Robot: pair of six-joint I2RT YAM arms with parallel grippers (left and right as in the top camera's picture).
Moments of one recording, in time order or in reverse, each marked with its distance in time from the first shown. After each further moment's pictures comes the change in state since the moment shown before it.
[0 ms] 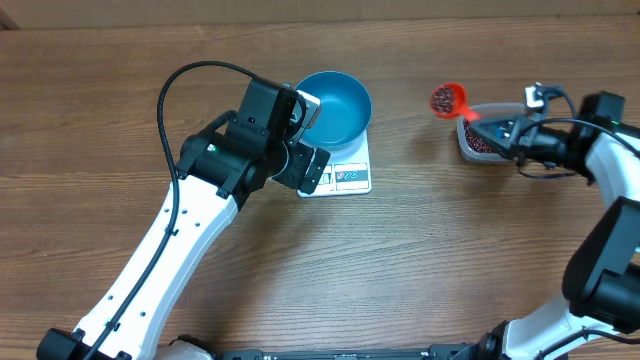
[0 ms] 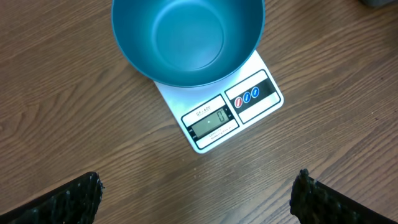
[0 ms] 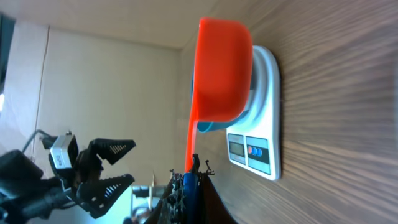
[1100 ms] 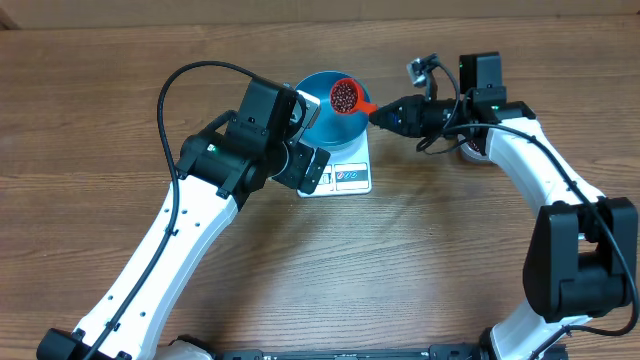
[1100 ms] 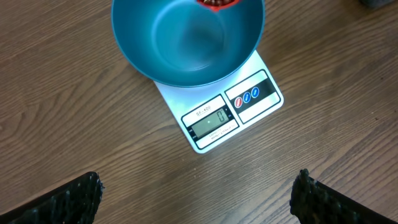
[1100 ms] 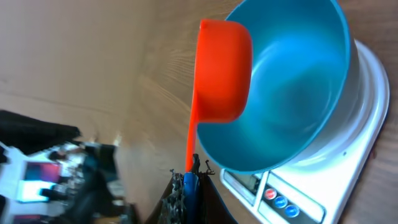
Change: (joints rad) left arm 0.000 0.000 0.000 0.000 0.000 0.000; right arm 0.470 0.000 0.030 0.416 0.306 0.200
